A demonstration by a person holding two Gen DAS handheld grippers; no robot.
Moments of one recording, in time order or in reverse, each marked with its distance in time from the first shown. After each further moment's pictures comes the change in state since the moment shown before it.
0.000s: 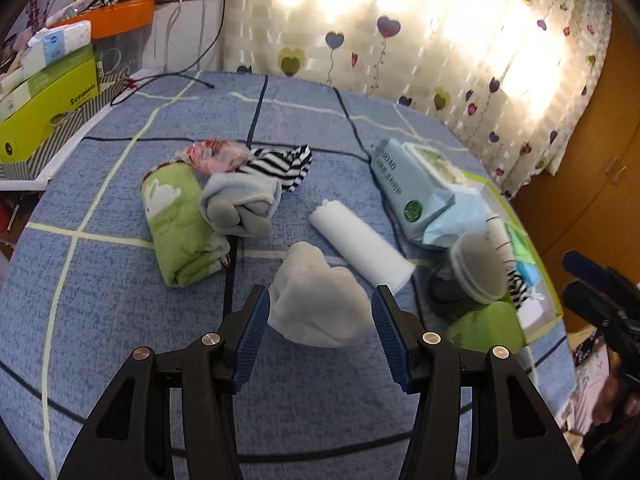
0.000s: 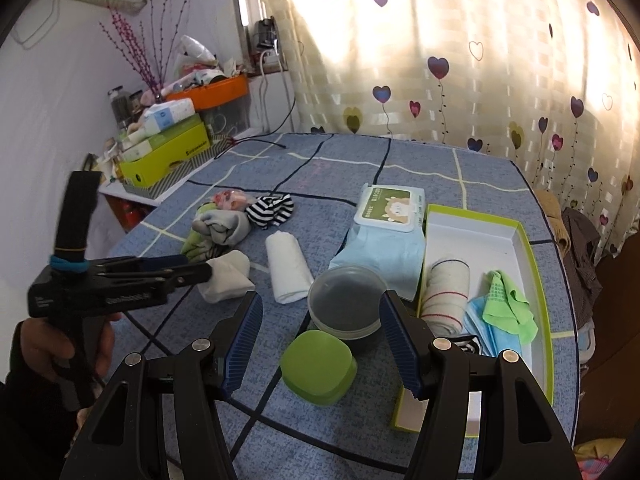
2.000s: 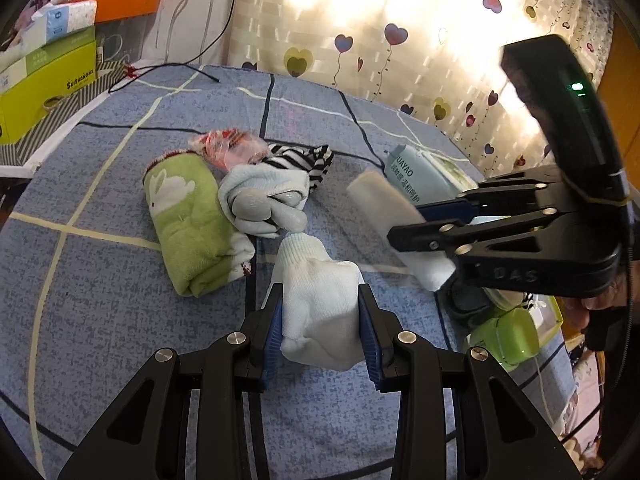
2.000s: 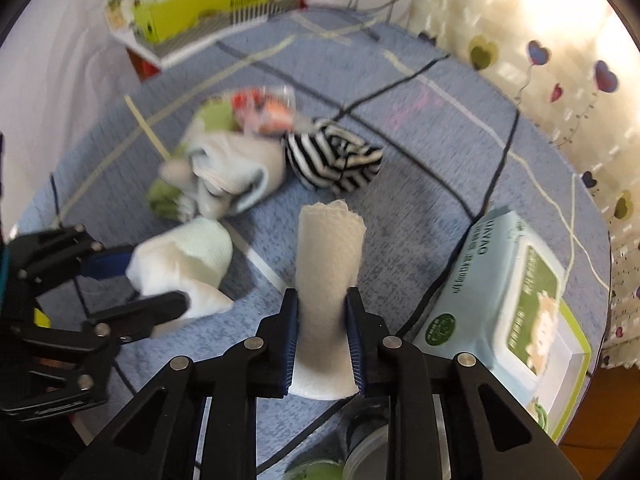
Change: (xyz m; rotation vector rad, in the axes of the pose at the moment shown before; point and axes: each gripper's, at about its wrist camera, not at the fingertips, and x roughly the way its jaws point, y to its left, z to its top) left arm 0.008 0.033 -0.005 -0.033 -0.041 -0.065; right arm 0.175 0.071 0.072 -0.365 0.450 0.054
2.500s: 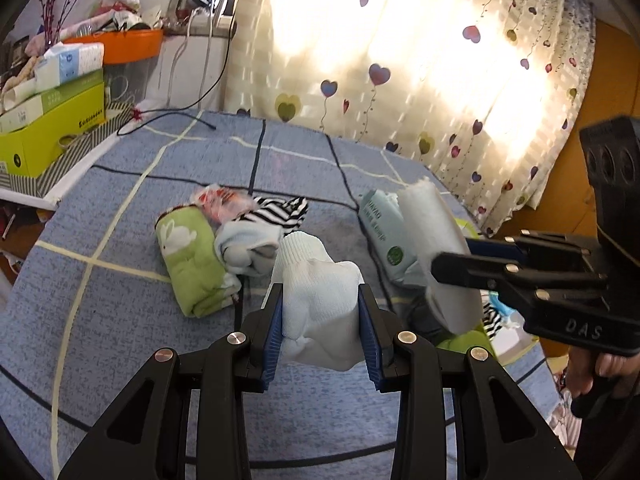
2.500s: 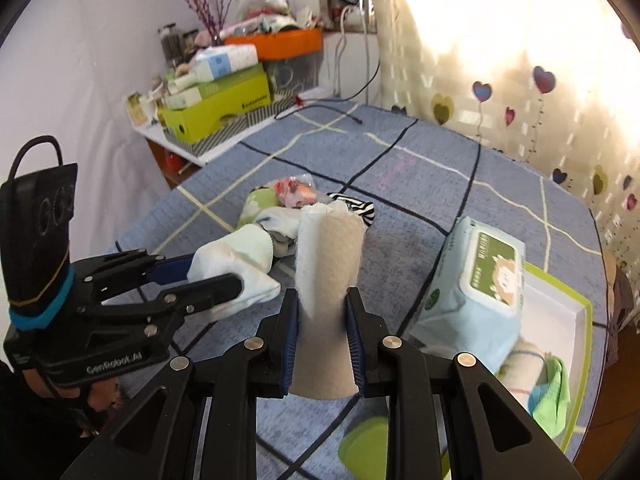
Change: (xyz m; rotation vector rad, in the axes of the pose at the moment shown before) left arm -0.053 -0.029 0.009 0.018 -0.125 -0.001; right arm -0.096 0.009 -0.055 0.140 -0.312 0.068
